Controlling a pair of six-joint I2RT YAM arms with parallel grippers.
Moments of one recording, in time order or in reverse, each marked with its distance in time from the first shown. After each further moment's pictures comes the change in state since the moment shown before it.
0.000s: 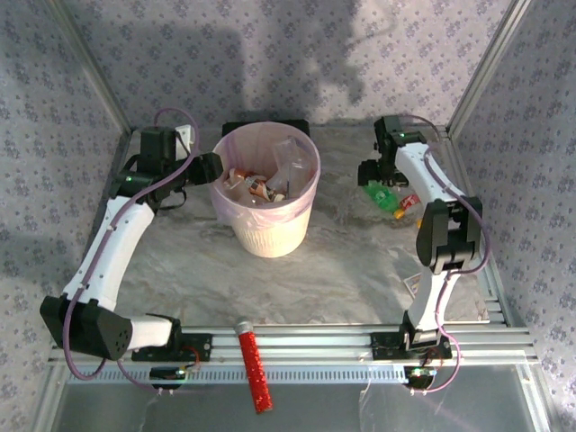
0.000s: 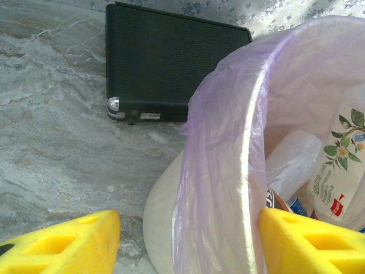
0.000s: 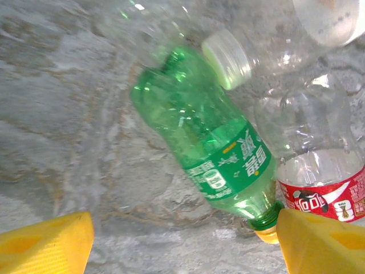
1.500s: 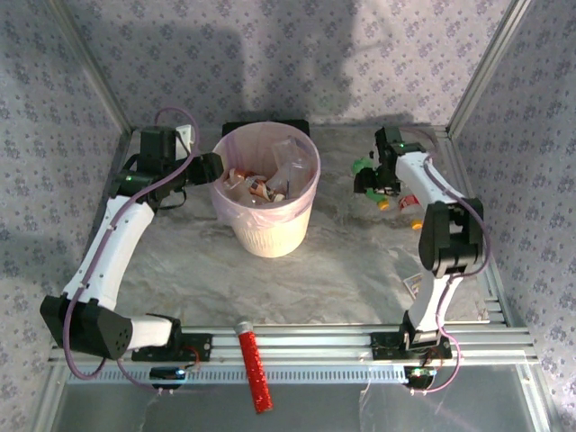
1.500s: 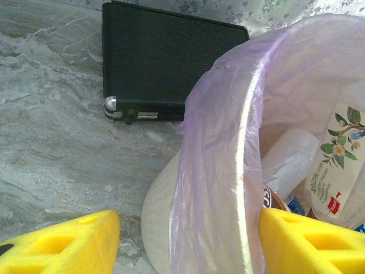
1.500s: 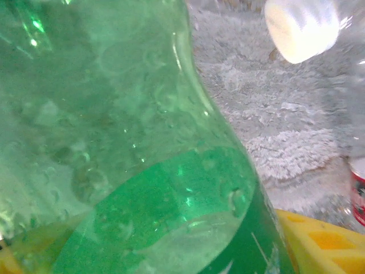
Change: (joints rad) left arm 0.000 0.005 0.005 -0.004 0.013 0.004; right arm 0.013 -0.075 -0.111 0.088 -0.161 0.004
